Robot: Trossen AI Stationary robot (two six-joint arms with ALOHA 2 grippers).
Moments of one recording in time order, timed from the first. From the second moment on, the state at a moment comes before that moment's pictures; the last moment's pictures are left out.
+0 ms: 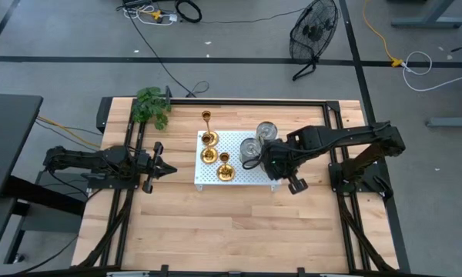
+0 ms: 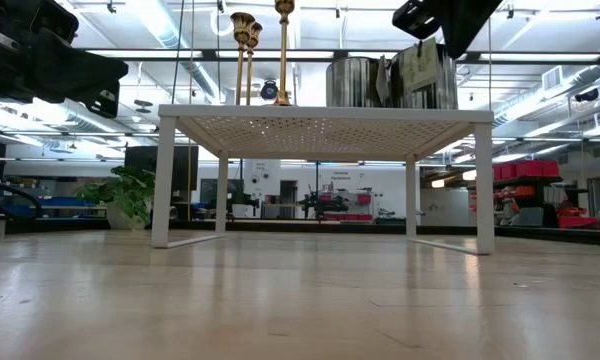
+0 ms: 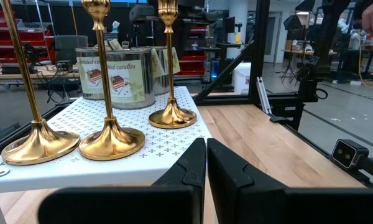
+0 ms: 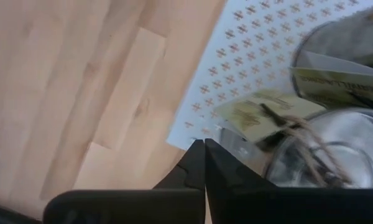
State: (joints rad) left arm -0.11 0.01 0.01 0.05 -0.01 -0.01; right arm 0.13 1.57 1.59 -1.36 -0.06 -0.30
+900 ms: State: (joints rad) left arm -0.11 0.01 0.01 0.05 -0.01 -0.01; right arm 0.12 1.57 1.59 -1.36 0.10 -0.27
